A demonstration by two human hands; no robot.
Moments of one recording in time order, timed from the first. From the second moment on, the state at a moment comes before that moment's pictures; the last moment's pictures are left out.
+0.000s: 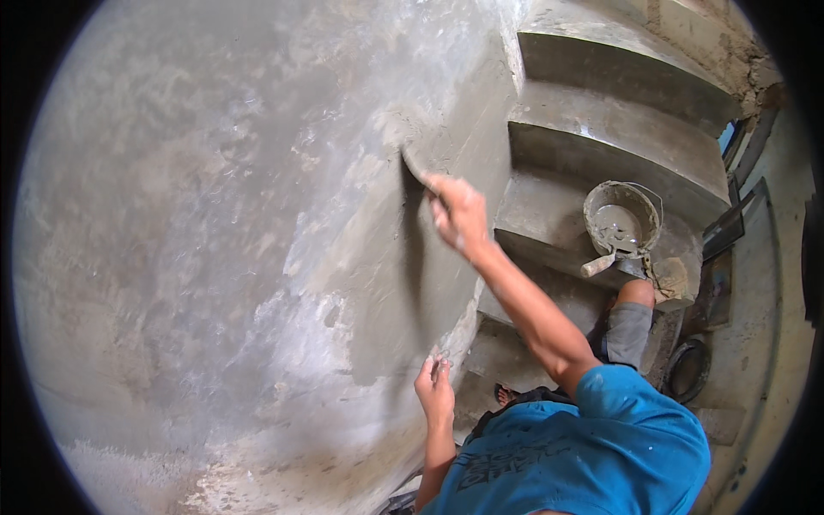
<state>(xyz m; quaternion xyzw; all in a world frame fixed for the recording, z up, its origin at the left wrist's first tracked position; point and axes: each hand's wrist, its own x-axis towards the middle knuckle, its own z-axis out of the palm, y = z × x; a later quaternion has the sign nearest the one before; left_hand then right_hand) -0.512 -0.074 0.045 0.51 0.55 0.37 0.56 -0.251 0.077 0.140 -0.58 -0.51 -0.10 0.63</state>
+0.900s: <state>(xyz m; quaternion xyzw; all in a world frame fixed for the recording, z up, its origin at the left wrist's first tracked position) -0.538 -0.087 0.021 0.55 0.50 0.43 0.52 -0.335 0.065 0.136 -0.66 -0.42 -0.20 0.59</state>
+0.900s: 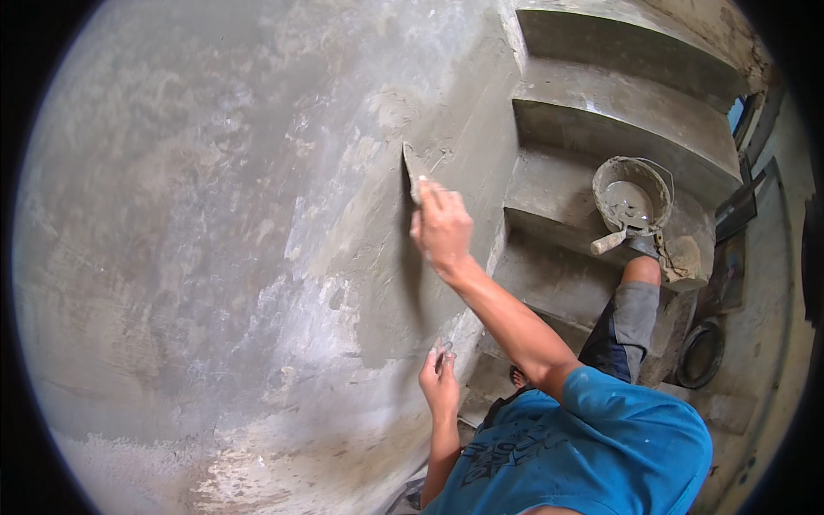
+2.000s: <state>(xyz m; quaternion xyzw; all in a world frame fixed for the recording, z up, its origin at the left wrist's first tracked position) -0.521 -0.082 -0.013 0.56 0.47 0.39 0.56 -0.258 0.073 0.316 -0.70 -0.38 0.13 0.59</state>
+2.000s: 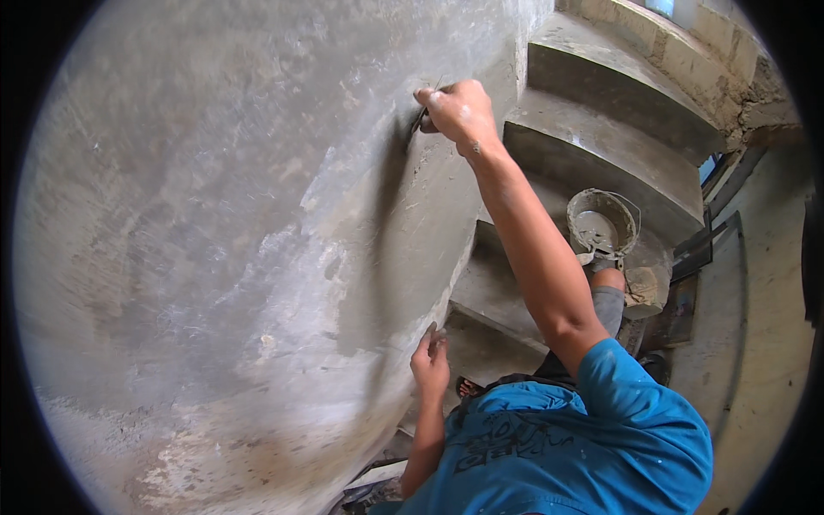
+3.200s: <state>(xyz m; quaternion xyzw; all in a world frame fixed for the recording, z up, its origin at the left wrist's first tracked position) -0.158 -0.088 -0.075 0.67 0.38 0.06 0.63 0.120 -0.136 -0.035 -0.95 -0.03 0.09 0.30</state>
